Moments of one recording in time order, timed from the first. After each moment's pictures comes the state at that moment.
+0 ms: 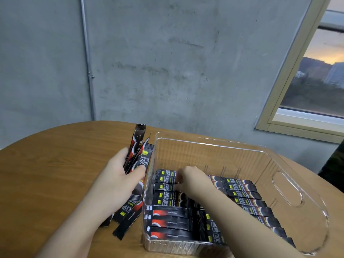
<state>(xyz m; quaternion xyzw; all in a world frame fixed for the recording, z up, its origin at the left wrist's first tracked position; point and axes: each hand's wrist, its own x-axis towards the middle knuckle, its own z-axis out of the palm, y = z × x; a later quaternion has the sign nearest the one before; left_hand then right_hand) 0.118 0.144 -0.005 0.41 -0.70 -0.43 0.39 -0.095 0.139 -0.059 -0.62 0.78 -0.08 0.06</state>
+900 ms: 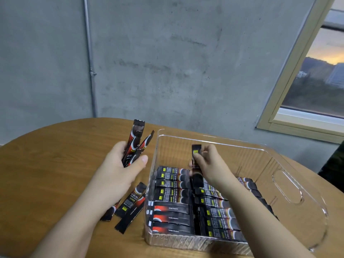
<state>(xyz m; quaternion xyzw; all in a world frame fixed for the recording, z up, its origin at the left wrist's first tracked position) 0.123 0.133 -0.014 0.40 -0.70 -0.42 0.42 -0.108 0.165 -0.026 -0.48 0.67 -0.50 0.27</state>
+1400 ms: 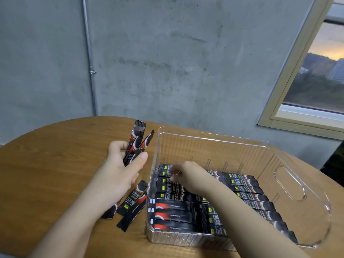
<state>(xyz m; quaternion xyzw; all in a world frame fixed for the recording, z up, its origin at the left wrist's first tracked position) 0.124 0.133 -0.016 0.41 -0.68 -0.45 0.41 -0.085 0.147 -0.048 -0.68 0.71 -0.12 0.11</state>
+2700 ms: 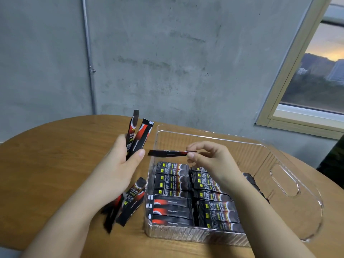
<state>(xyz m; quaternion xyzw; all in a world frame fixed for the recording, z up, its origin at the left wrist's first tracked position) 0.127 0.138 -0.009 0.39 -0.75 -0.36 0.39 -0.097 0.197 -0.006 -0.55 0.56 -0.55 0.29</state>
